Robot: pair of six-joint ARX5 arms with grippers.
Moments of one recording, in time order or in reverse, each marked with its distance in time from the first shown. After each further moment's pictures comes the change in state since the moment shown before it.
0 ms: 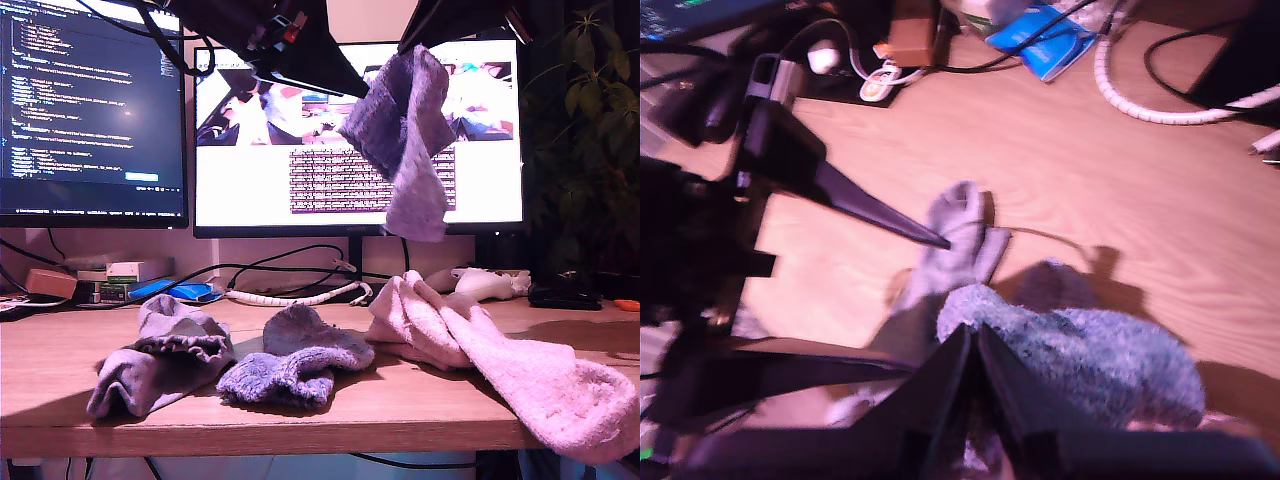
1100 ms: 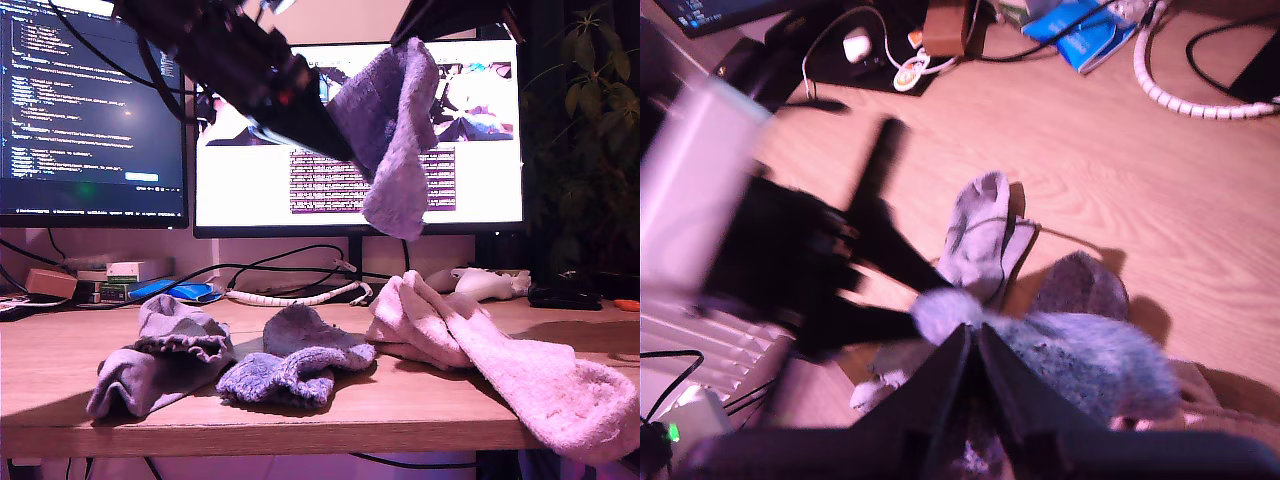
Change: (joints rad) left arm 0.000 0.039 -0.003 -0.117 -0.045 -0.058; right arm -0.011 0.000 0.000 -0.025 -0.020 -0.024
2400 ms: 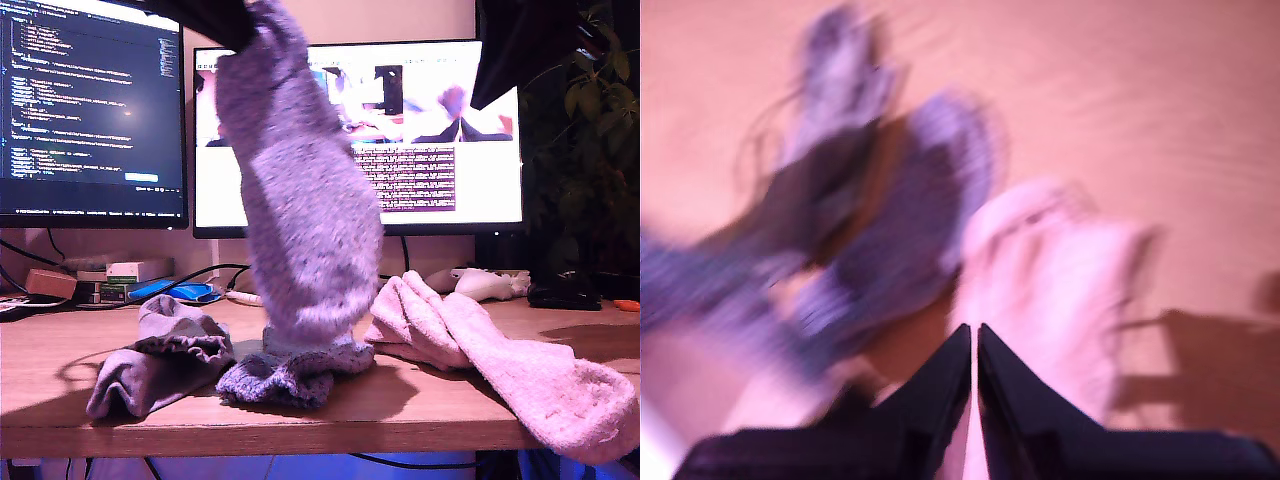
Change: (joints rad) left arm -0.003 -0.162 0.244 -0.785 -0.041 -0.129; right arm -0.023 -0.014 -0.024 -0.244 0.271 -0.079
